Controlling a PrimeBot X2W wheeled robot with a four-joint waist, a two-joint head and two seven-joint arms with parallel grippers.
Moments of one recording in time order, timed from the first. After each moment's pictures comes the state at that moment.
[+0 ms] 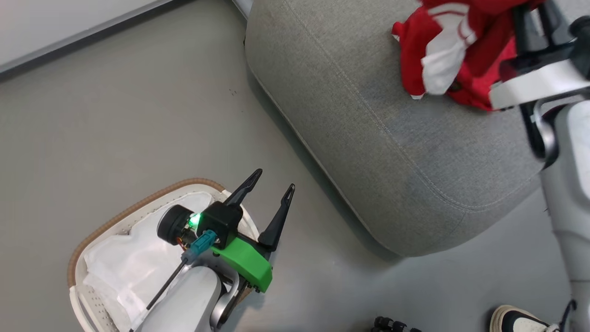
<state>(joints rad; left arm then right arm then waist) -0.40 0.15 -0.62 0.40 -0.36 -0.13 -0.26 -0.76 -0.23 0.07 0.30 0.10 0.13 -0.26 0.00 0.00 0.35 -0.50</state>
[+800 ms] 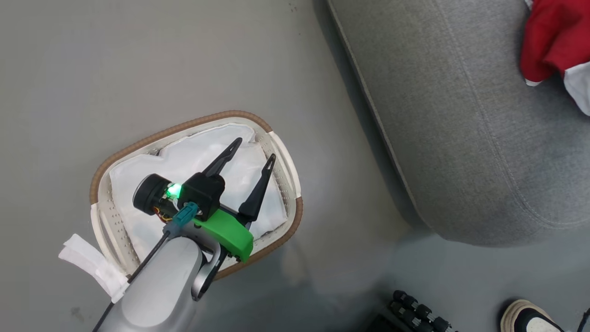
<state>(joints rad) -0.50 0.20 -0.62 0.43 -0.34 -0.13 -0.26 -0.93 -0.30 -0.49 0.82 -0.17 0.13 -0.26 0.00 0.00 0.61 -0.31</state>
